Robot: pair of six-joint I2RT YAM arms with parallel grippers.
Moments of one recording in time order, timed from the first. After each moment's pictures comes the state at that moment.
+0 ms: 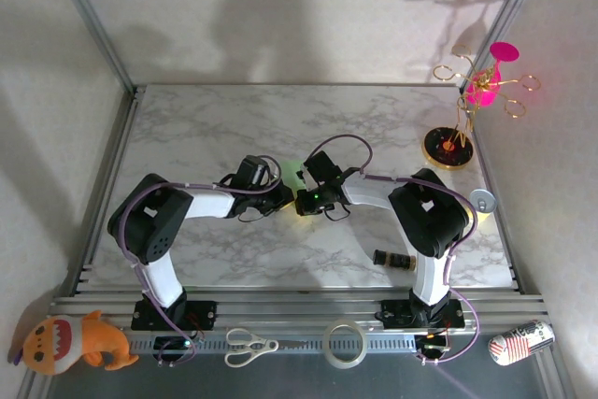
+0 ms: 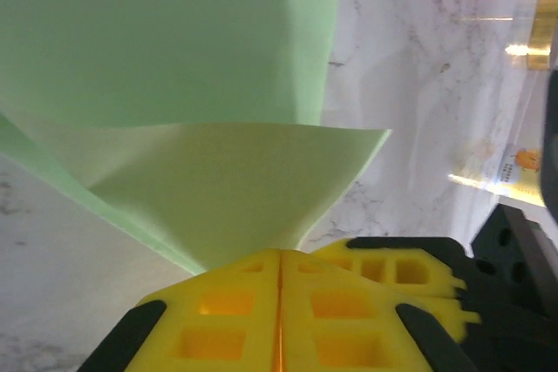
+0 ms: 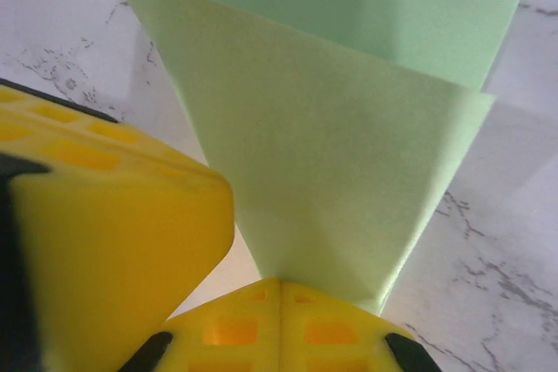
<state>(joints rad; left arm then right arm) -0.52 1.79 0.80 0.19 0.46 -1.01 0.72 1.88 1.07 -0.29 -0.33 0.44</state>
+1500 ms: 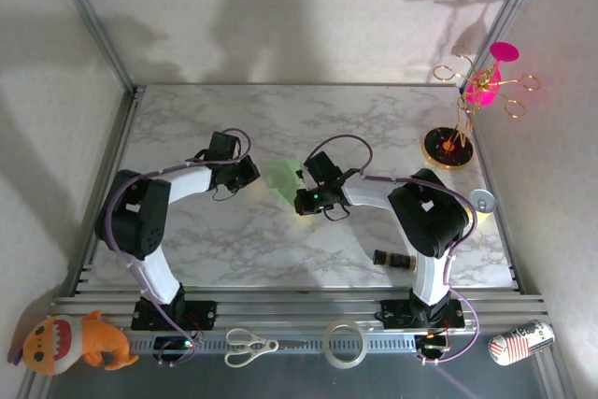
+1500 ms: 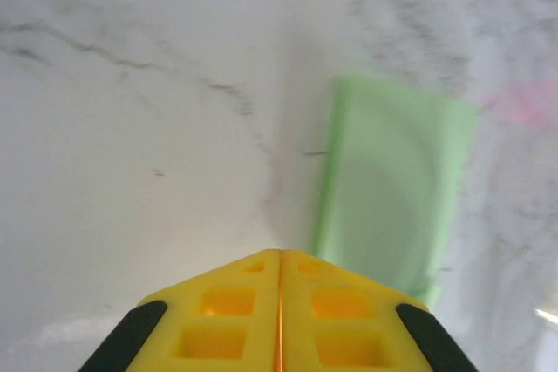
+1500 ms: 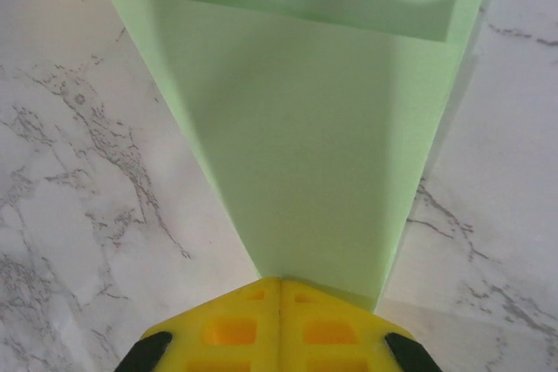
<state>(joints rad) -0.28 1.75 0.96 -0.13 0.30 -0.79 0.72 1.88 1.05 -0.26 -0.32 0.44</state>
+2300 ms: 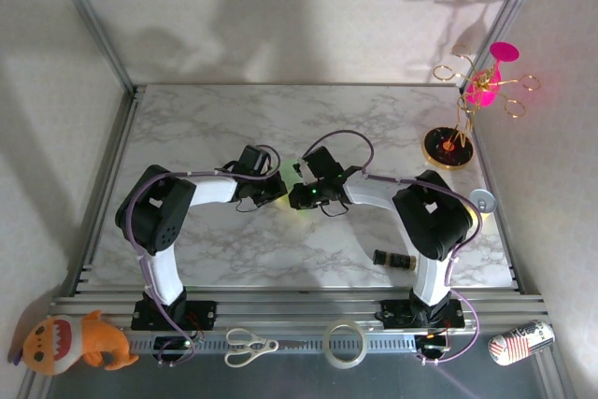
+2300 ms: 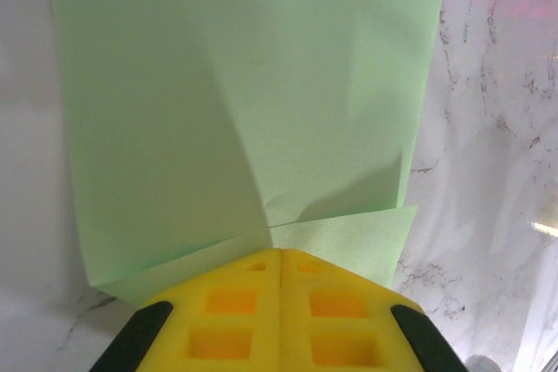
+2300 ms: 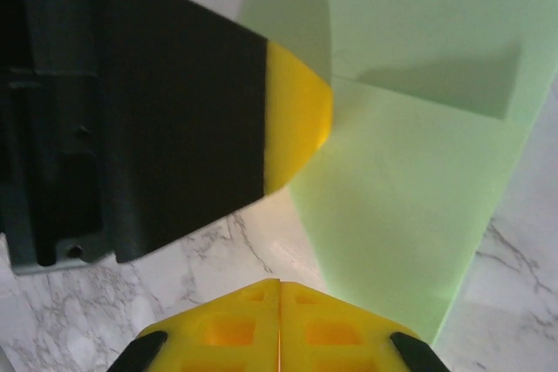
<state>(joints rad) -0.47 1.86 0.95 -0.04 0.35 -0.87 0.72 1.85 1.08 -0.21 -0.39 0.47</state>
